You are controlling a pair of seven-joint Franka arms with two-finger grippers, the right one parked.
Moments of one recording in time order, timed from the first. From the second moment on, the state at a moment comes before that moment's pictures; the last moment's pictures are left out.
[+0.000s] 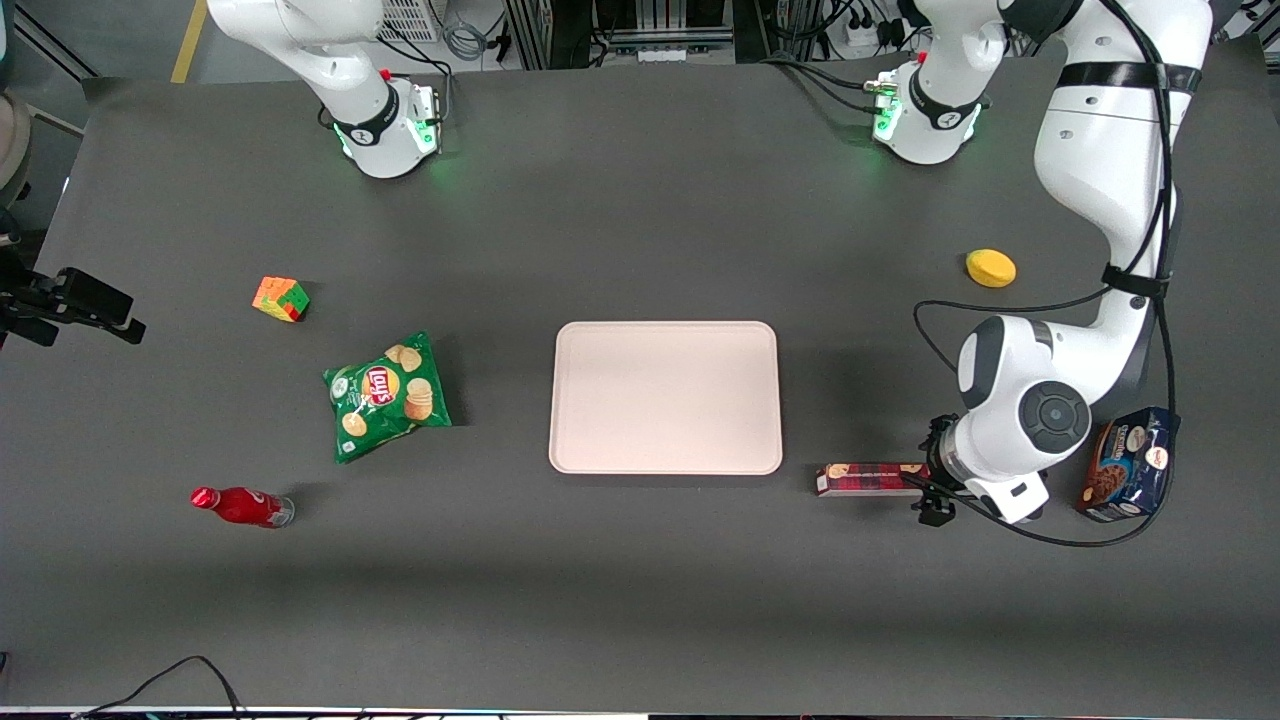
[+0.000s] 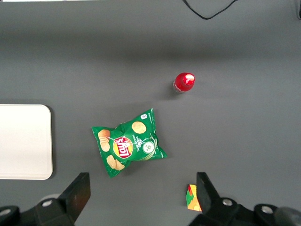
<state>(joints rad) -0.10 0.64 -0.09 -1.66 0.04 2.33 -1.51</state>
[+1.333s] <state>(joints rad) -0.10 0.63 -0.13 -1.59 0.03 2.32 -1.43</state>
